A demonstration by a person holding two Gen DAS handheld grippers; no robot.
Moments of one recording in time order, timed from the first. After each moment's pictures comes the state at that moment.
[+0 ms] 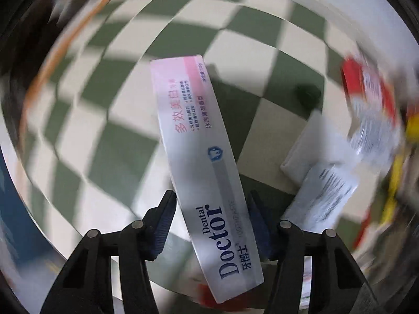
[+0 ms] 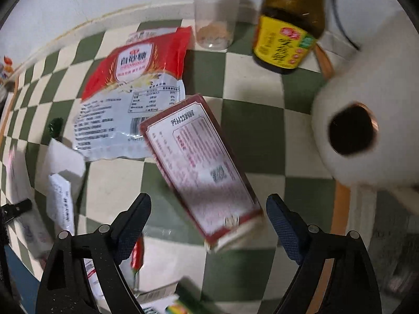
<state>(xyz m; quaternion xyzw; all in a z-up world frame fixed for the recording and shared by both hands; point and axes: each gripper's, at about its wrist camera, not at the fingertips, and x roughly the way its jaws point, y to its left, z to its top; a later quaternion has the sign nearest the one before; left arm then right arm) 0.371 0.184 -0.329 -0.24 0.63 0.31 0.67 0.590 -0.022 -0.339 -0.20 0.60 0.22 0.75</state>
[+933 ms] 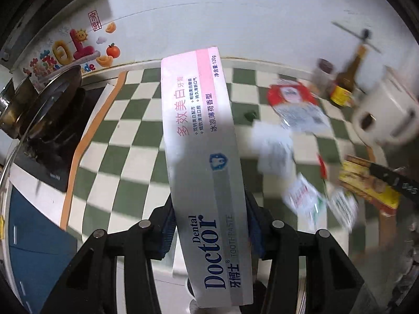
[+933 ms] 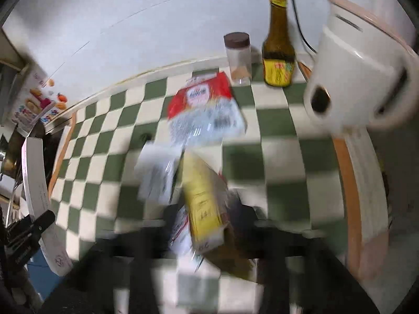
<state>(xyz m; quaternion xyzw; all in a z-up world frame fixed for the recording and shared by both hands) 0.222 0.105 -0.194 -0.14 0.49 0.24 0.83 0.394 -0.078 -0.218 -0.03 0.53 0.25 0.81</state>
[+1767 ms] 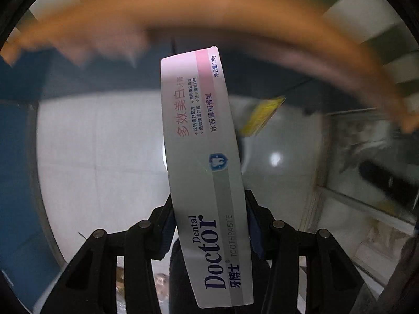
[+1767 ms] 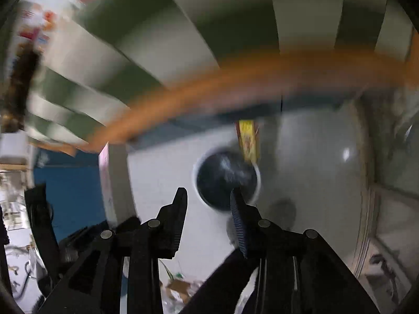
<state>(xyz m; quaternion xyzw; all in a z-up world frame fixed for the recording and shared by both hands) 0.029 0.034 -0.608 -0.25 0.71 0.15 0.64 0.113 -0.150 -0.583 0.02 0.71 0.24 0.66</state>
